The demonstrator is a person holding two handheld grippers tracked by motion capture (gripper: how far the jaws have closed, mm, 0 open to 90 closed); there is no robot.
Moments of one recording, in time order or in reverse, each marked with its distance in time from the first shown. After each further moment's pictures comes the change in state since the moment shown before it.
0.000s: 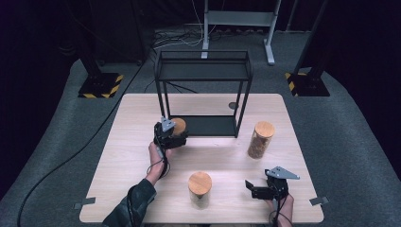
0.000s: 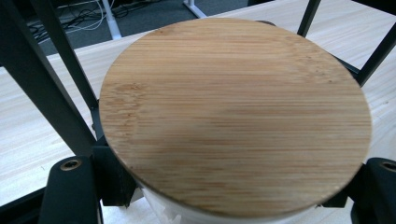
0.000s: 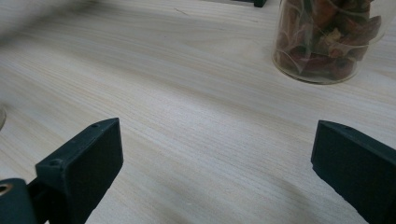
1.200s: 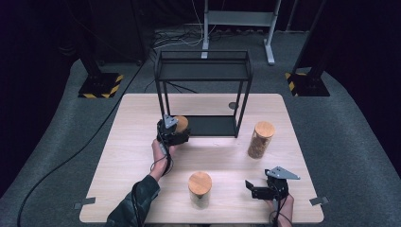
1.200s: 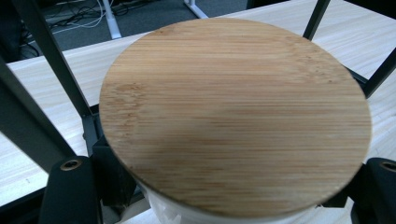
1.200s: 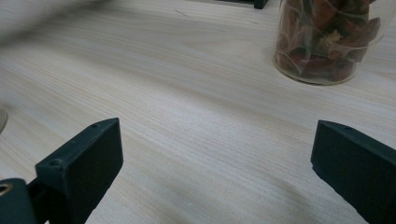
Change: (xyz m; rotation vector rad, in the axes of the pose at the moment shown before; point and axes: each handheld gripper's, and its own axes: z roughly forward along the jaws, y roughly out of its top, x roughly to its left) left arm -0.001 0.006 0.016 0.002 0.000 -0.019; right arm 0.000 0.000 -0.001 -0.006 0.003 0.000
